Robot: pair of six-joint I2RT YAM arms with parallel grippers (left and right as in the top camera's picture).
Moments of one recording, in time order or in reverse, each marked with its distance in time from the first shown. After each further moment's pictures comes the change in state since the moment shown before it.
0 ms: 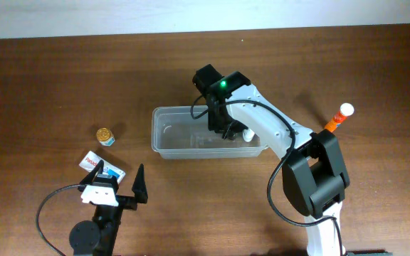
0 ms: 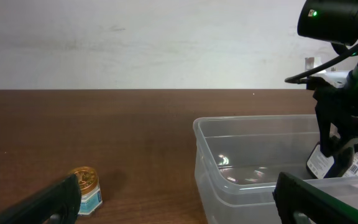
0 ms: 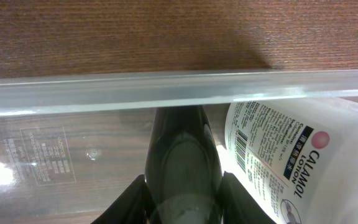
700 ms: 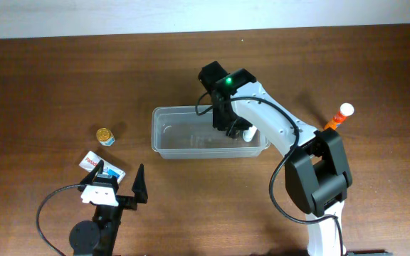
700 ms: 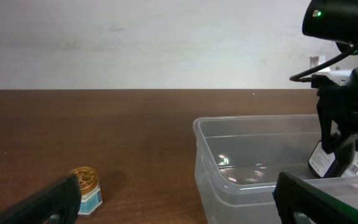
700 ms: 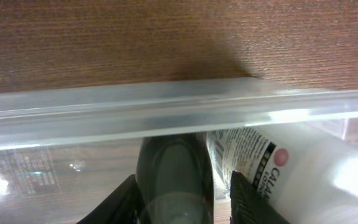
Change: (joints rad) left arm 0.000 0.000 0.000 0.000 0.000 0.000; right arm -0.037 0.000 0.000 0.000 0.003 -0.013
